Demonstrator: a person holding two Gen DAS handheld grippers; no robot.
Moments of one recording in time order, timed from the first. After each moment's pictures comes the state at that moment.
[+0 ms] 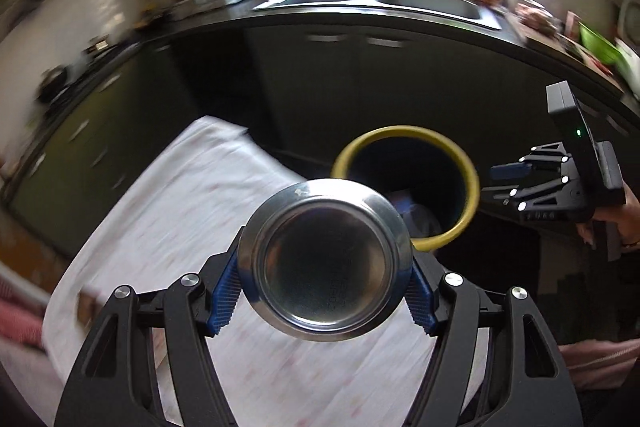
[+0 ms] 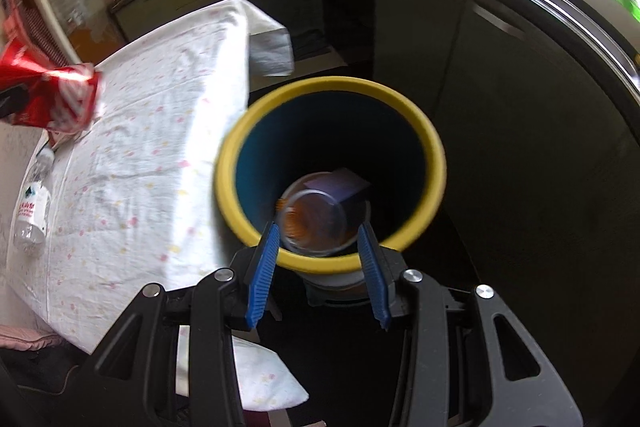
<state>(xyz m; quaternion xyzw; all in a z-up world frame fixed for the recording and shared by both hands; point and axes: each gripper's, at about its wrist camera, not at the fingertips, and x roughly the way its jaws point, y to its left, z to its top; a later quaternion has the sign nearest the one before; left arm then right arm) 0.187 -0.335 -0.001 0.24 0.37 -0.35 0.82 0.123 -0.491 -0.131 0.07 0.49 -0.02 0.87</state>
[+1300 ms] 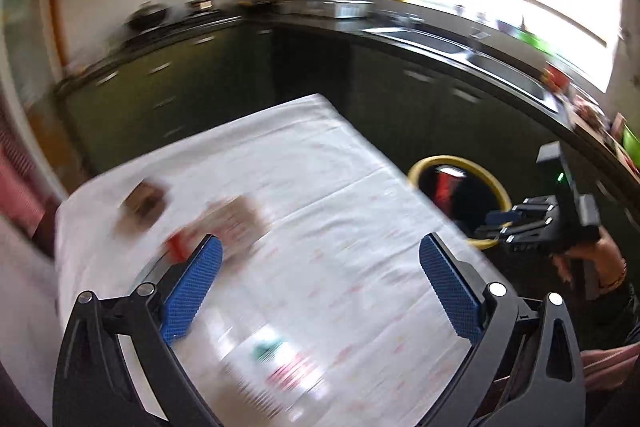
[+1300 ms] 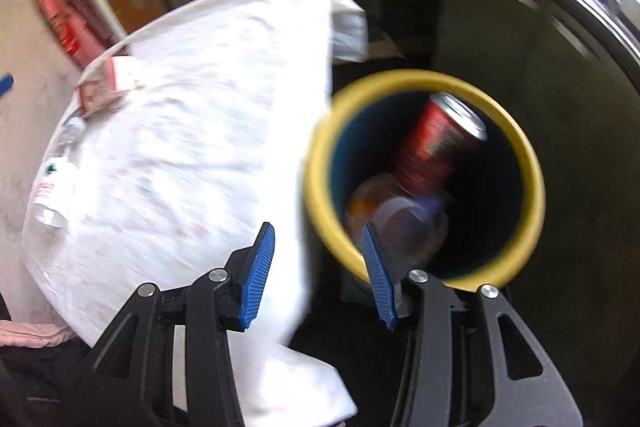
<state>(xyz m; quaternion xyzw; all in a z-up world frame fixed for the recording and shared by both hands) 0.138 -0.137 0.002 0.07 0.36 -0.21 0.91 0.178 -0.381 -0.135 0.03 0.50 0.10 0.86</state>
